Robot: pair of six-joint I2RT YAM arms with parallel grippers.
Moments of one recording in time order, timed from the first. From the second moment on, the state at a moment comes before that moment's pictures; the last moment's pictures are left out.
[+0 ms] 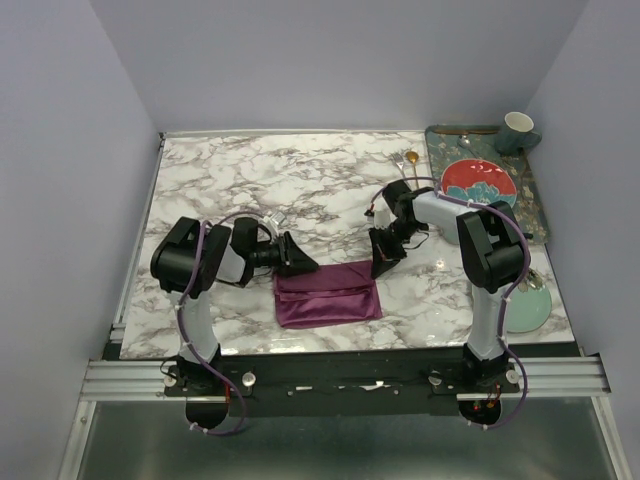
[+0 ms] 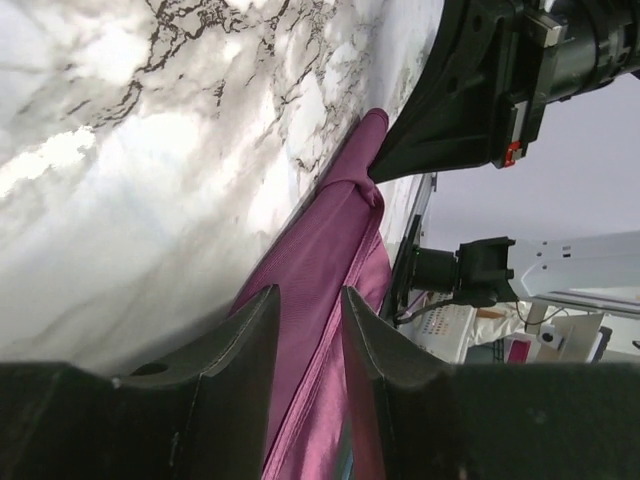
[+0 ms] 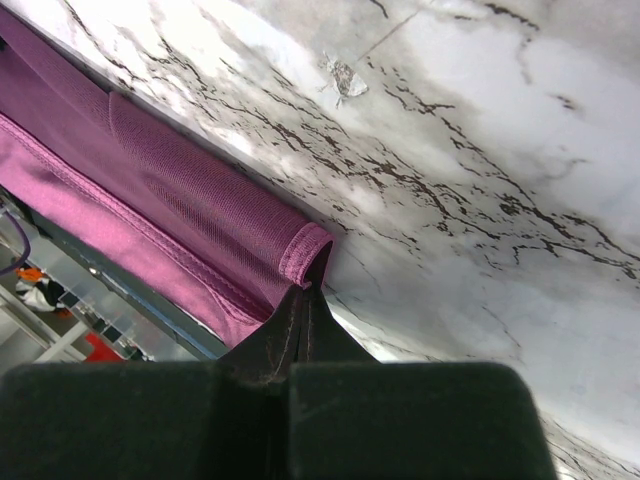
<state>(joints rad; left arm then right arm) -0.26 1.96 0.58 0.83 0.97 -0.93 0.39 2.02 1.31 -0.83 -0.56 0.06</state>
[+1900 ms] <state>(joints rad) -0.55 2.05 0.91 0.53 0.76 -0.92 0.41 1.93 1.41 -0.85 -0.66 0.03</state>
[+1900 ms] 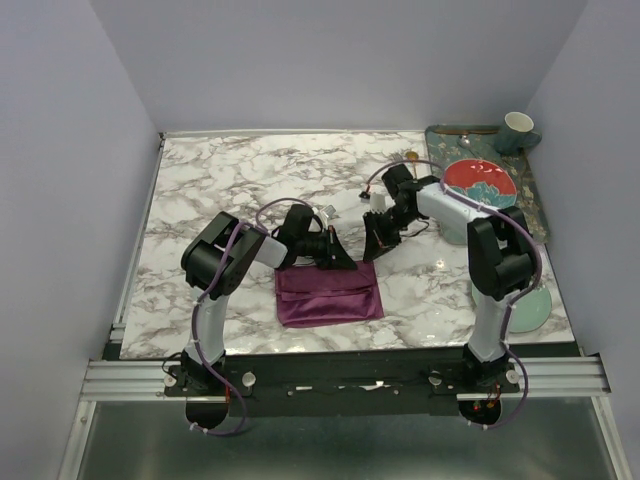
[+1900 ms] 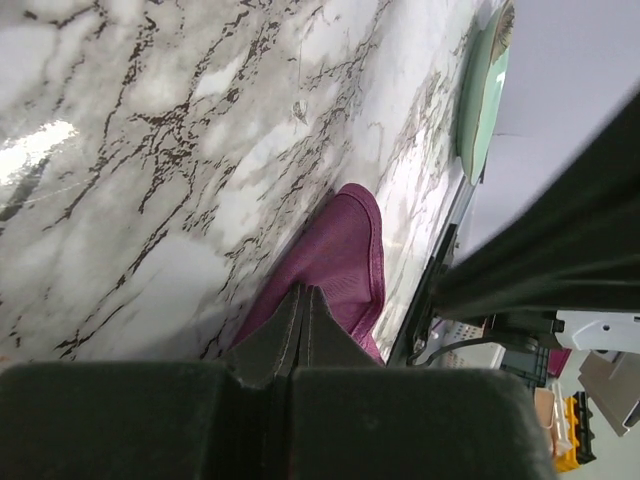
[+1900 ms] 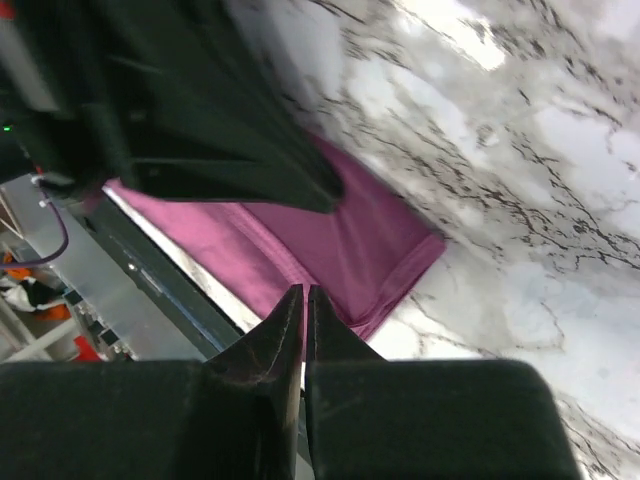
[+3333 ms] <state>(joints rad) -0.28 1.95 1.04 0.11 0.93 -0.47 0.39 2.12 1.56 -0.80 -0.38 0.12</state>
